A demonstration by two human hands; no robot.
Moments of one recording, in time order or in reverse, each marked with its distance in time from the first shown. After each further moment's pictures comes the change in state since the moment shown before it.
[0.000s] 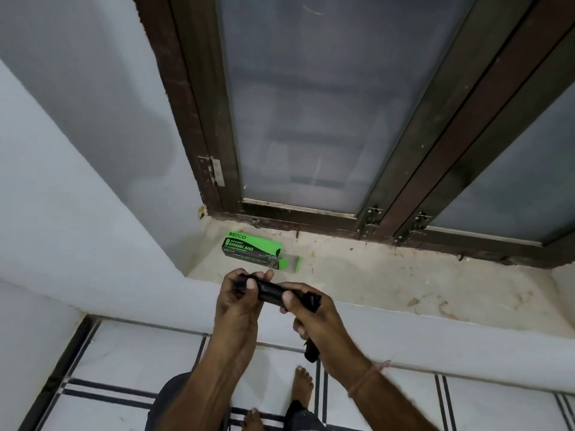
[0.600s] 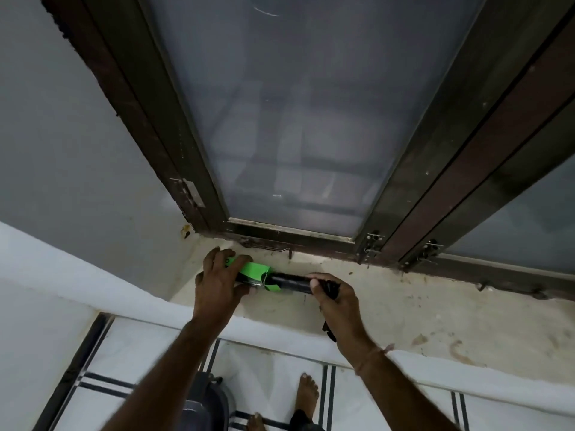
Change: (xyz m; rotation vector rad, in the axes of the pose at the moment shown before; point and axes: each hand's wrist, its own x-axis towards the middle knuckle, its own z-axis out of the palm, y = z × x) left_hand 0.130 0.001 -0.014 1.919 -0.006 0.440; right_hand 0.112 0.033 -0.085 -0.103 0.306 0.000
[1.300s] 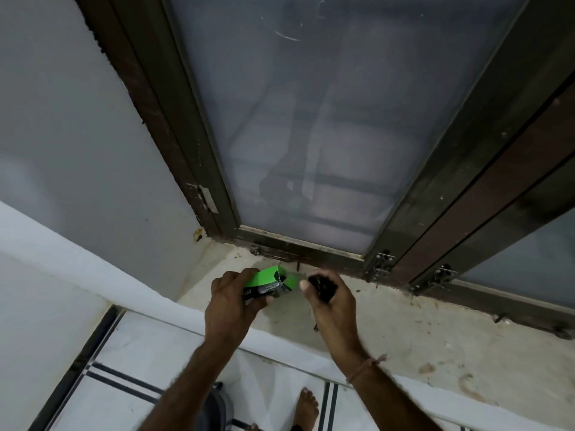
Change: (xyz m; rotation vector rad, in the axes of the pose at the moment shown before) left_hand -0.025 0.037 -0.011 -0.275 0.072 -0.187; right_hand 0.005 -0.033 0.018 -0.012 -0.049 -0.201
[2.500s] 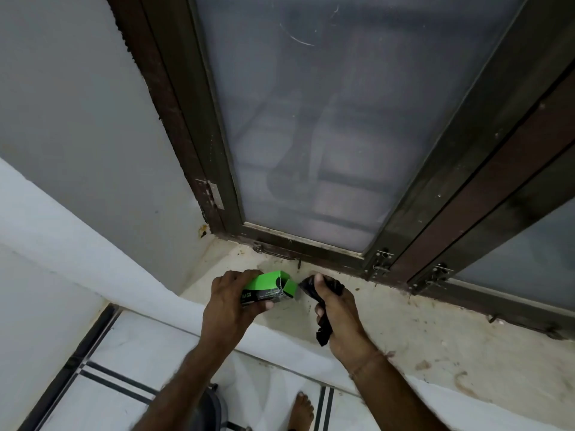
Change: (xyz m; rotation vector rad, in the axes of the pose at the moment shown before) left_hand -0.017 -0.011 -0.012 -0.087 -0.020 0.099; right_hand -0.005 -0.012 -0.006 0.263 -0.007 0.485
